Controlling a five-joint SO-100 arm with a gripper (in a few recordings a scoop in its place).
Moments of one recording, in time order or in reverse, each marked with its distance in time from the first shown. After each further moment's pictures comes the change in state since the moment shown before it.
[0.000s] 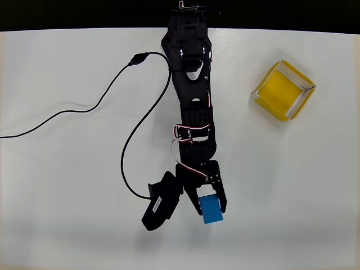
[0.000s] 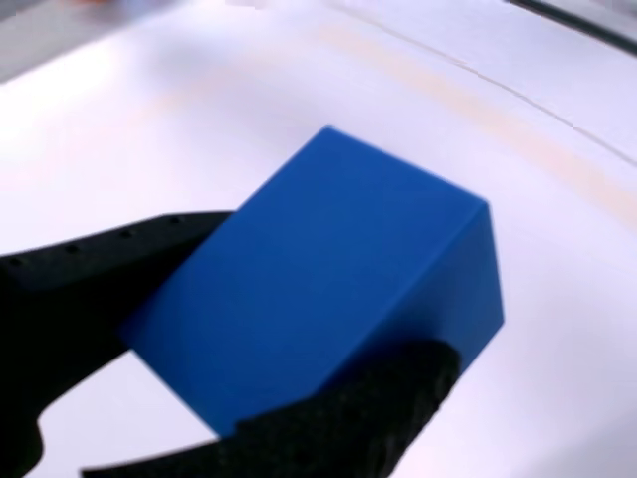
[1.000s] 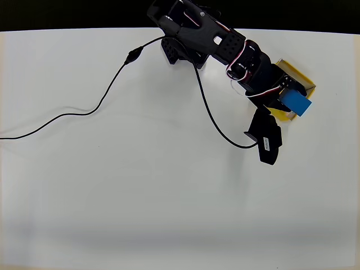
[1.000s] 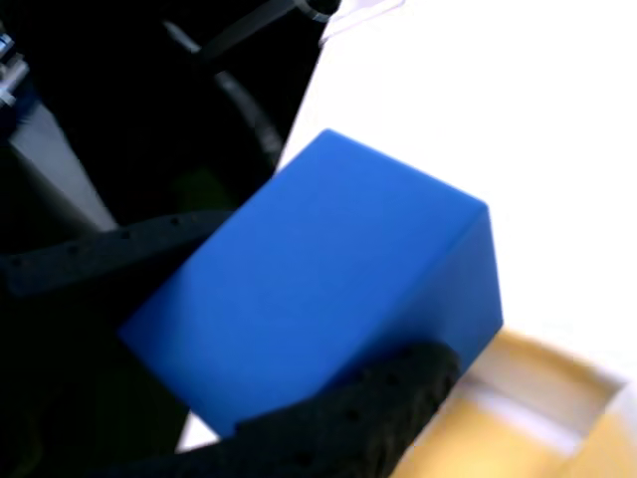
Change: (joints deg) arm -47.5 34.9 14.6 41.1 18.9
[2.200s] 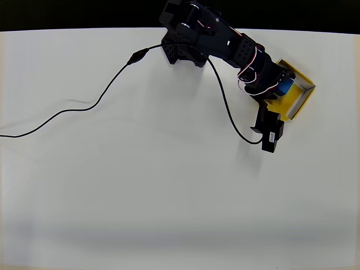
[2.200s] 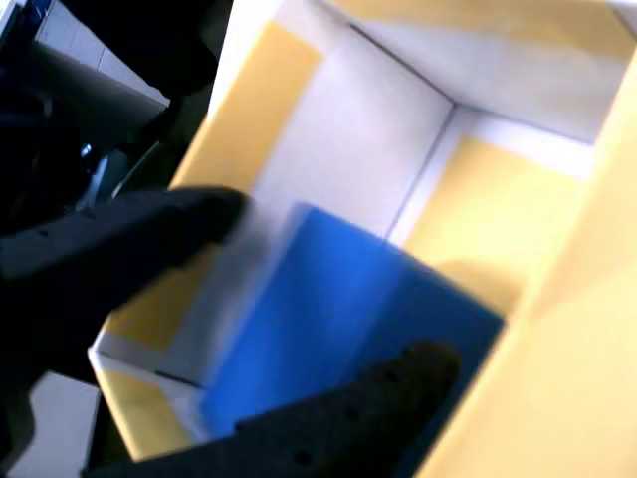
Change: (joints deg) arm -5.5 -14.6 4.2 -1.5 -1.8
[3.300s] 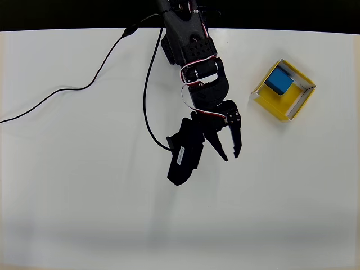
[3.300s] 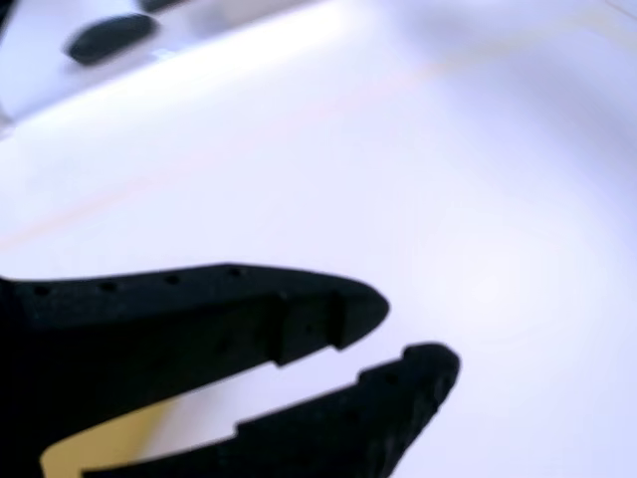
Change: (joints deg) arm 49.0 33.8 7.3 -4.7 -17.2
